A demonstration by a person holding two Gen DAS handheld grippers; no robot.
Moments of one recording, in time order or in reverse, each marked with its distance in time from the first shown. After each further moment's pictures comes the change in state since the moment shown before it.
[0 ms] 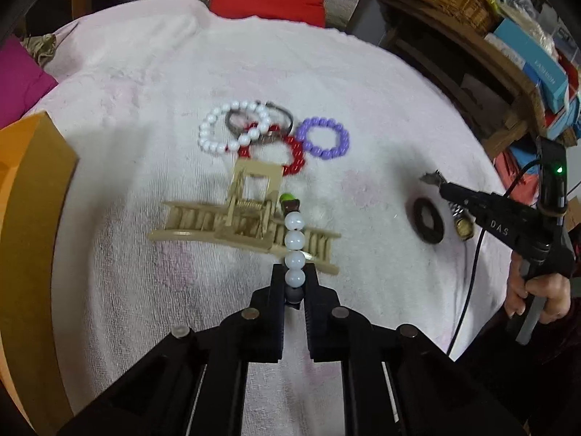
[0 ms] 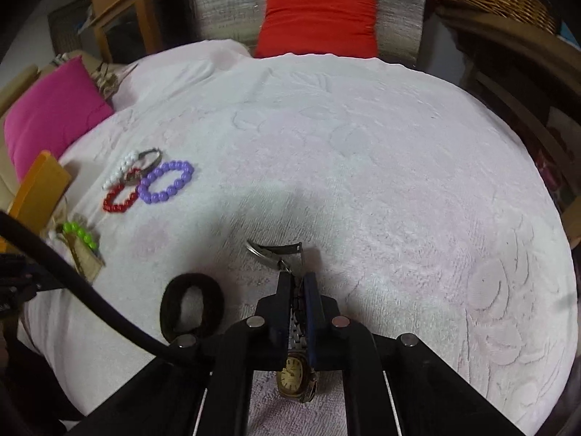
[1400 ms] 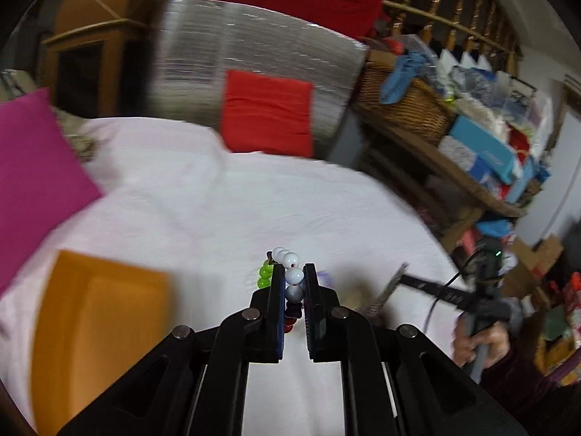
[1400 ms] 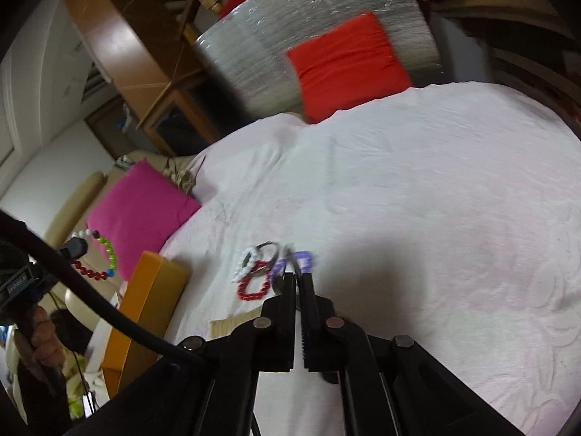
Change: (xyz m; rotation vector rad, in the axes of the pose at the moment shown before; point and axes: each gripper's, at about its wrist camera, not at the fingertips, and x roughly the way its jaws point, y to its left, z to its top) left arm -0.188 0.052 0.027 0.010 -0.400 -0.031; right arm -0.063 0.019 0.029 0.227 -0.200 0.400
